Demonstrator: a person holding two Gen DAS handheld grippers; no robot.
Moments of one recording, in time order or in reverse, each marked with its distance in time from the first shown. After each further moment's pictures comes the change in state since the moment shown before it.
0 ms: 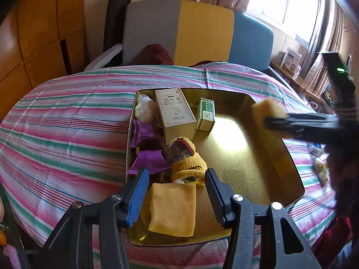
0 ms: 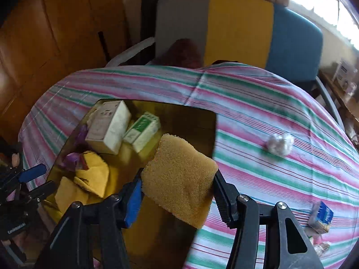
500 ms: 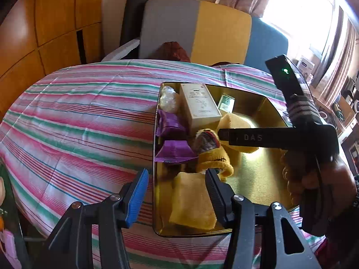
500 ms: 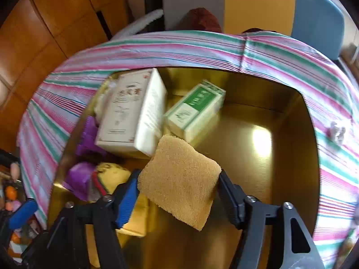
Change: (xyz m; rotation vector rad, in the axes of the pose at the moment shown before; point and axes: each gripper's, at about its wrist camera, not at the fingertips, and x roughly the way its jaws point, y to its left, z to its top) left arm -0.001 0.029 -0.015 -0.079 0.000 0.057; right arm 0.096 0.064 0.009 0.082 0.138 0.074
